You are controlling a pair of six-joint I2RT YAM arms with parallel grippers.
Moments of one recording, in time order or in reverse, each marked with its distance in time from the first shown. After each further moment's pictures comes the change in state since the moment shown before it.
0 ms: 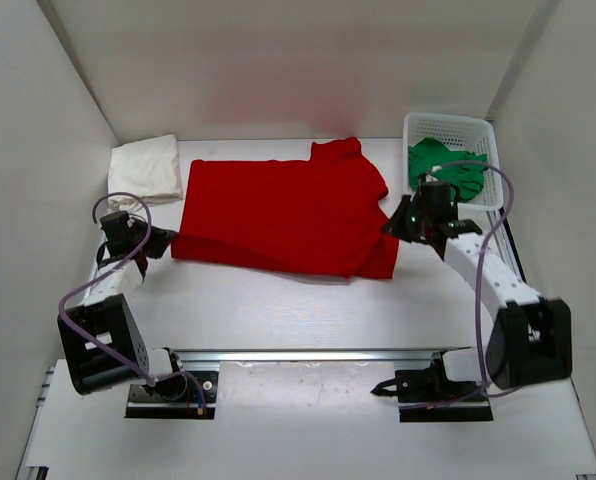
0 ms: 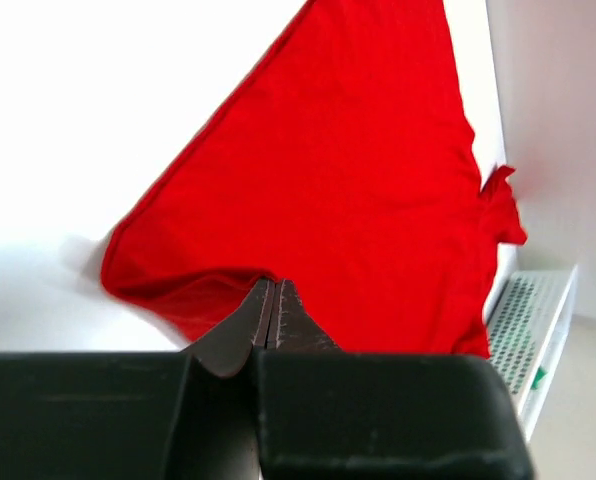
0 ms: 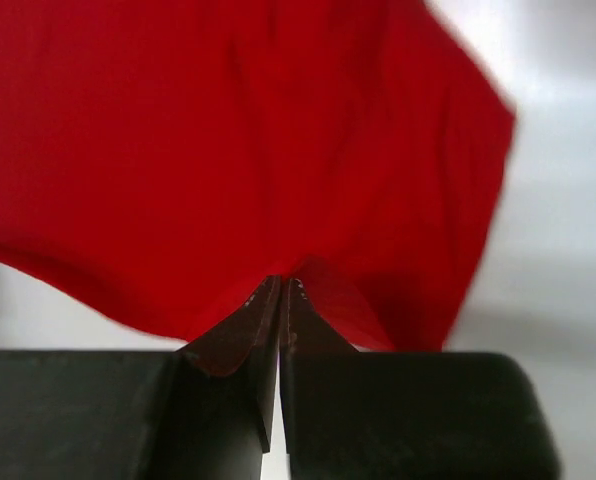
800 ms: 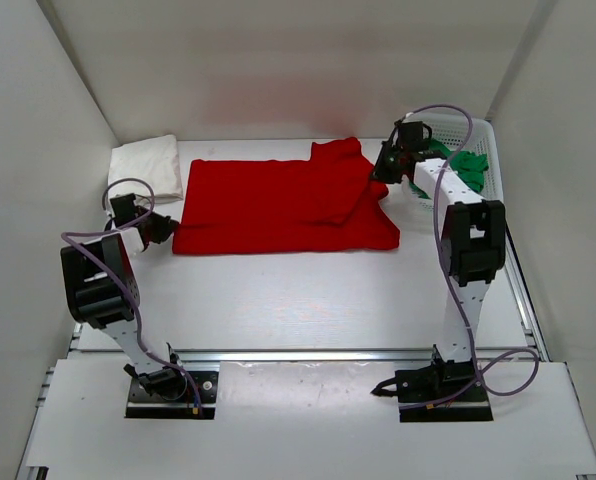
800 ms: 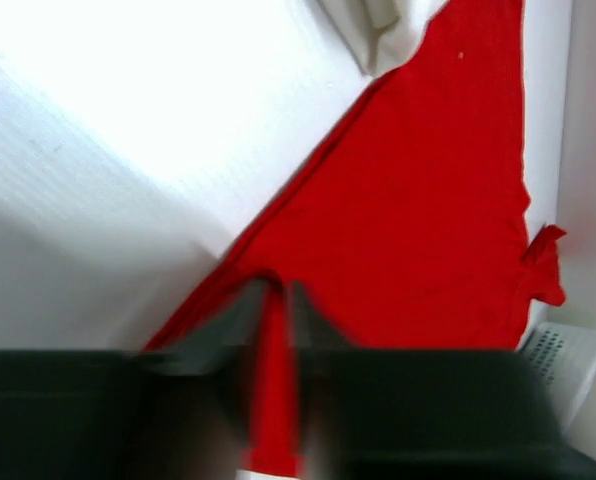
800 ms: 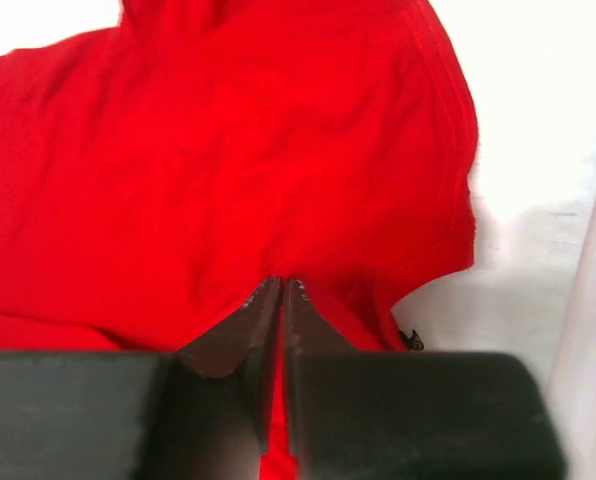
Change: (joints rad) left arm -0.018 0.453 0.271 0.056 -0.042 -0.036; right arm -0.034 0.817 0.856 -0.041 -0.005 -0.122
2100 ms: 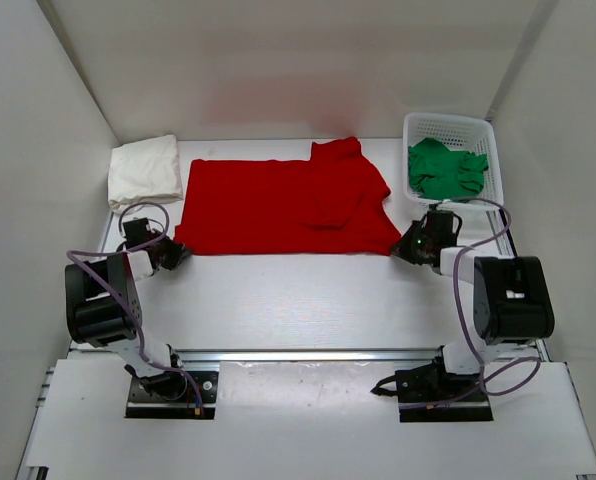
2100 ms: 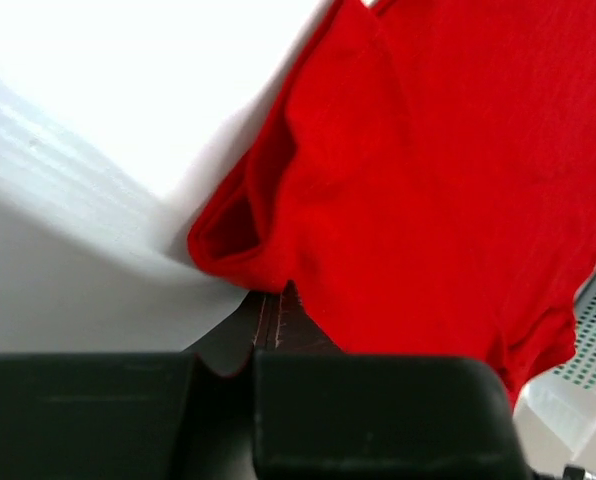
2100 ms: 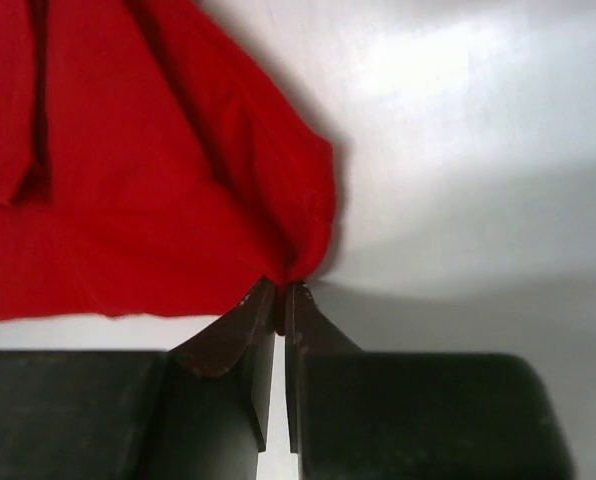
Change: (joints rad) left arm -0.039 -0.138 -0.256 0.026 0.039 0.059; right arm -0.116 -0.475 -1.040 0.533 -0.024 0.168
